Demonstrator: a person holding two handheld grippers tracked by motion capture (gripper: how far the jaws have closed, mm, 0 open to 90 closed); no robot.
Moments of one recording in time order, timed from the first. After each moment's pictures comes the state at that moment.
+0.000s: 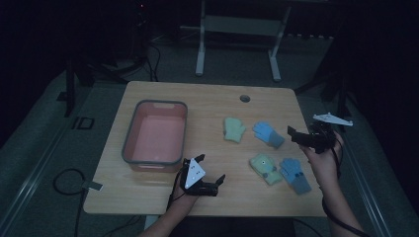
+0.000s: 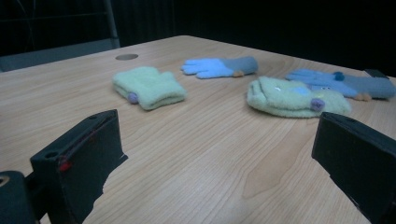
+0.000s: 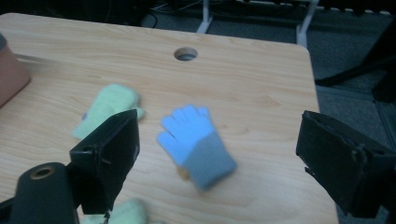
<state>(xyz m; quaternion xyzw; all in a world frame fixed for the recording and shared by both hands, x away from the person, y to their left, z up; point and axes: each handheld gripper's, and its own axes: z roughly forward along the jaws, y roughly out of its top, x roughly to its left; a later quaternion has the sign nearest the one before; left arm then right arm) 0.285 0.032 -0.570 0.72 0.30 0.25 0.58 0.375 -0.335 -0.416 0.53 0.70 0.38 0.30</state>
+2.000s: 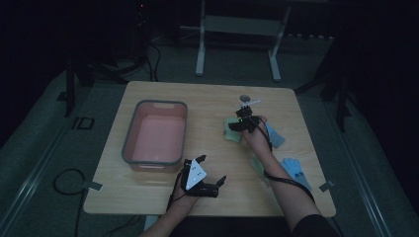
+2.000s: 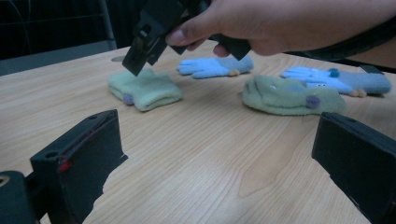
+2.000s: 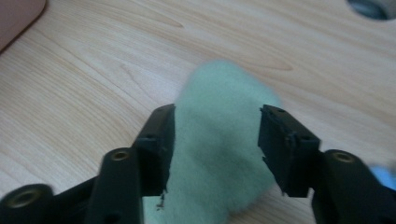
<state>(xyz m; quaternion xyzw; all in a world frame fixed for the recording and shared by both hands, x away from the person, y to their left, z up) 0.283 0.031 -0.570 0.72 0.29 0.25 0.58 0.507 -0.174 -0.516 0.47 0.82 0.28 0.16</state>
